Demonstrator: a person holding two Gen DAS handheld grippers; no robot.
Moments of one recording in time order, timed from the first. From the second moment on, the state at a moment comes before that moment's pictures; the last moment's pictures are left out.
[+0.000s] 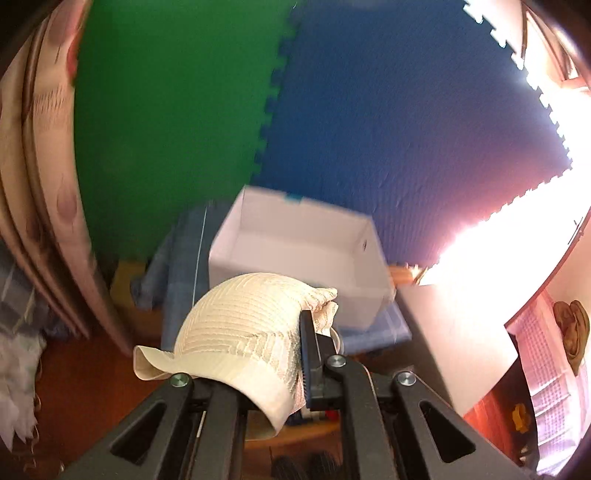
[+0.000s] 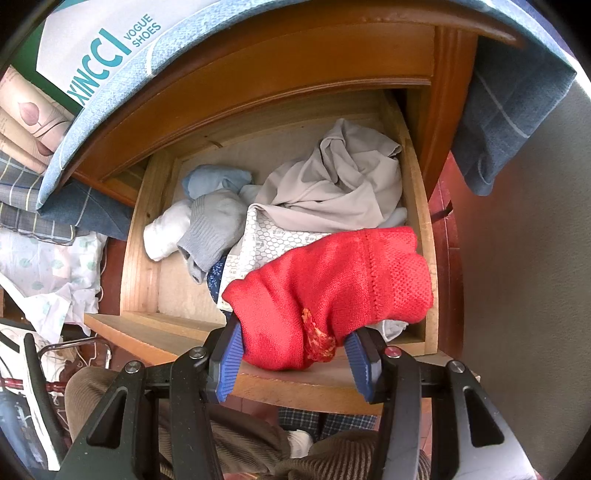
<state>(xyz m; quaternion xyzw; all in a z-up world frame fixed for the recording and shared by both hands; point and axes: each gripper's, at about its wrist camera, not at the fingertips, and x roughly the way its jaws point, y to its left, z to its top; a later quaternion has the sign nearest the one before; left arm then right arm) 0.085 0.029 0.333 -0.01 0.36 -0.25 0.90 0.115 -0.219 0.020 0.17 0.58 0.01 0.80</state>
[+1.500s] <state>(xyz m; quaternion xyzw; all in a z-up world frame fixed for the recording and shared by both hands) 0.260 -0.084 0.187 0.06 0.45 -0.18 0.87 0.115 -0.224 0.022 0.20 0.57 0.03 0.79</state>
